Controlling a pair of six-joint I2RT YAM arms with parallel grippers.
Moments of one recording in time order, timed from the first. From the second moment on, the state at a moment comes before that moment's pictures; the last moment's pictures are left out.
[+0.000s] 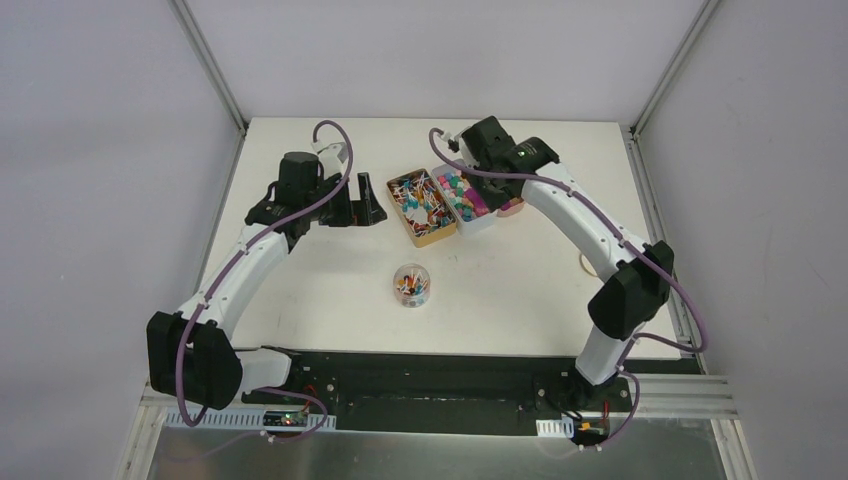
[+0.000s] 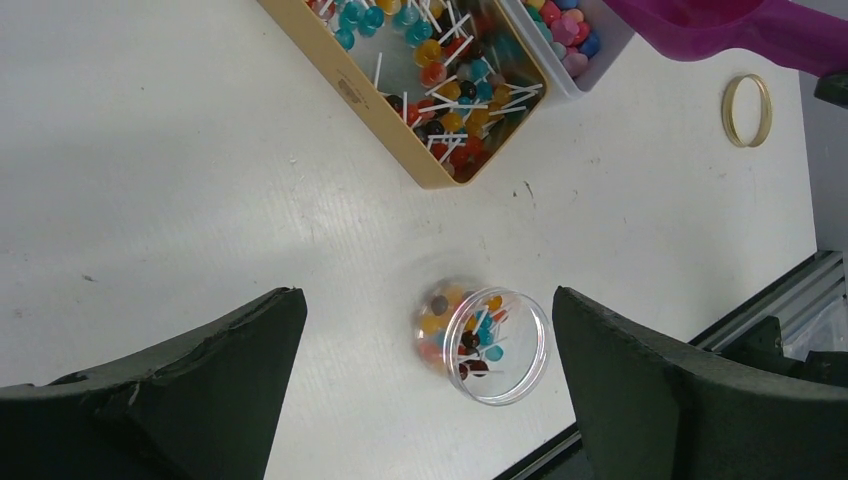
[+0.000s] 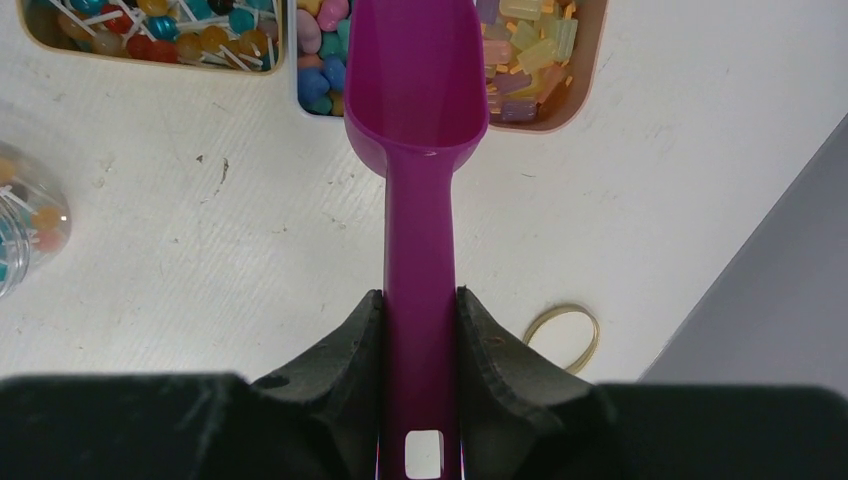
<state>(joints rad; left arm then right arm) -0.25 1.26 1.02 -0.43 0.39 -0.34 0.64 1.72 1.76 -1.08 0.29 -0.14</state>
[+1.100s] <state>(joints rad) -0.25 1.24 1.01 -0.43 0.36 -0.34 0.64 1.99 1.73 -0.94 0.30 -0.14</state>
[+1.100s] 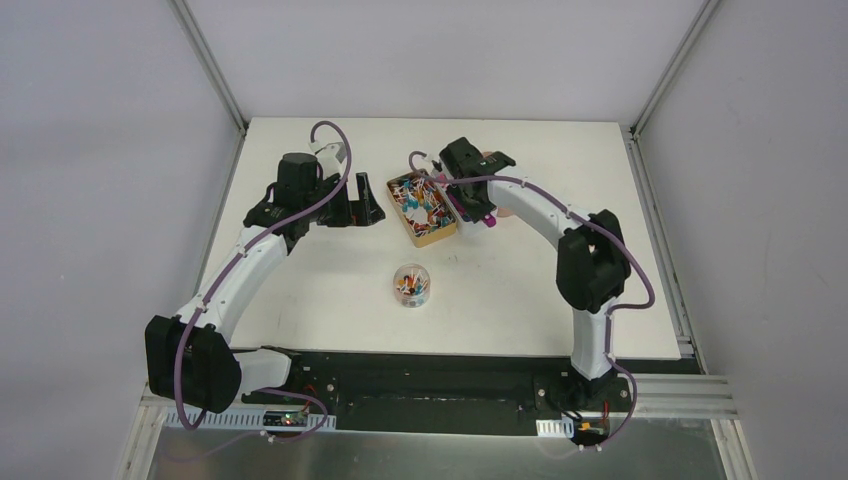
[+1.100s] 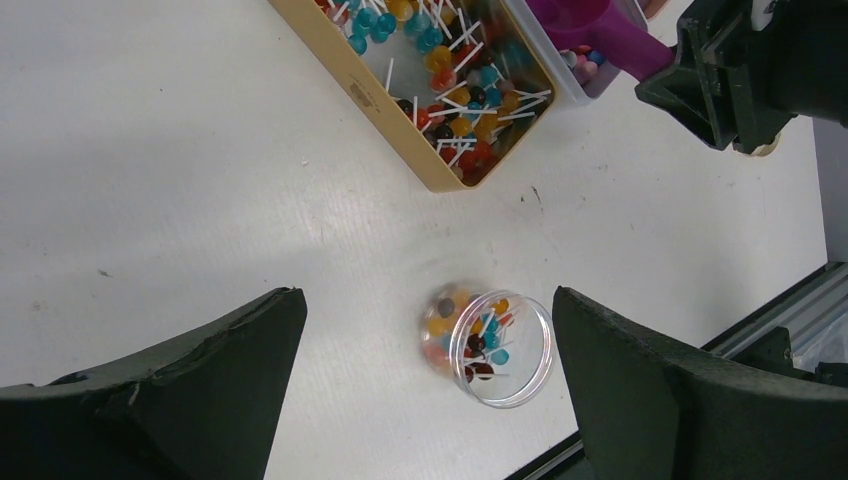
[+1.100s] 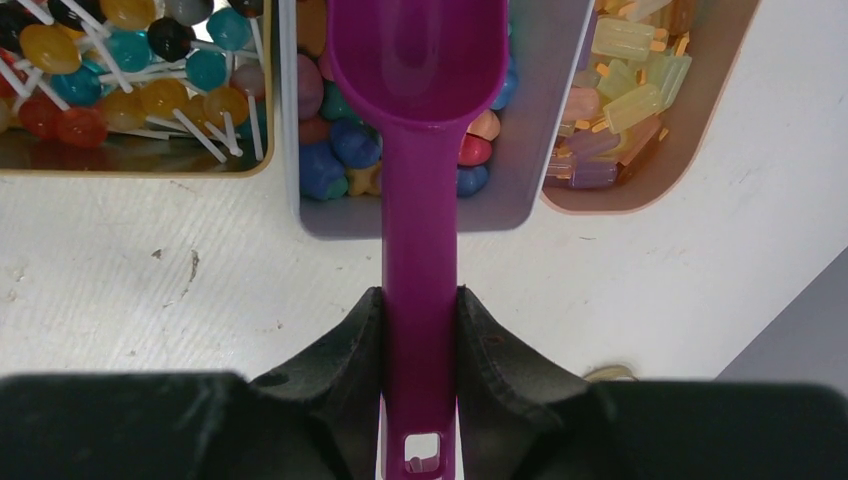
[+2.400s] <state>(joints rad) -0.25 1.23 1.01 -0.43 0.32 -0.34 0.57 1.66 1.18 -0.37 0.22 -0.15</state>
